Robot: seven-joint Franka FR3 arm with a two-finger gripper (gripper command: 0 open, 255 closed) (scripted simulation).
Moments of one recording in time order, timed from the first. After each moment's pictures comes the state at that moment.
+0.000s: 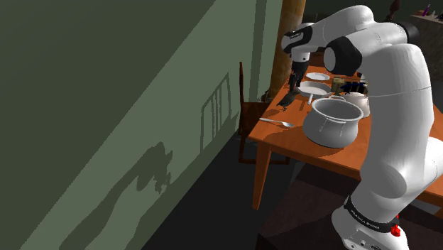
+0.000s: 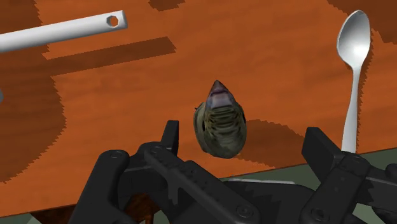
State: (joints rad) arm -0.40 0.53 -0.49 -1.42 0.24 1.81 -0.91
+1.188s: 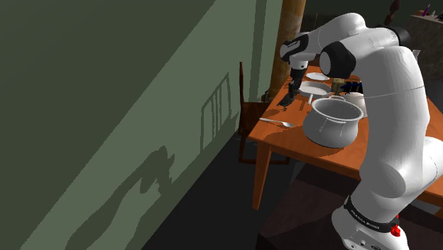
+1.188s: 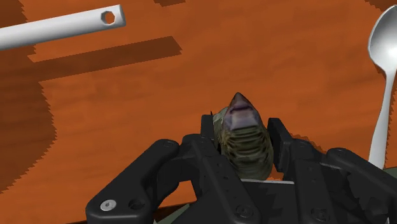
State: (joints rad) arm -0.41 0.59 -0.48 -1.44 0.26 1.89 -0.92
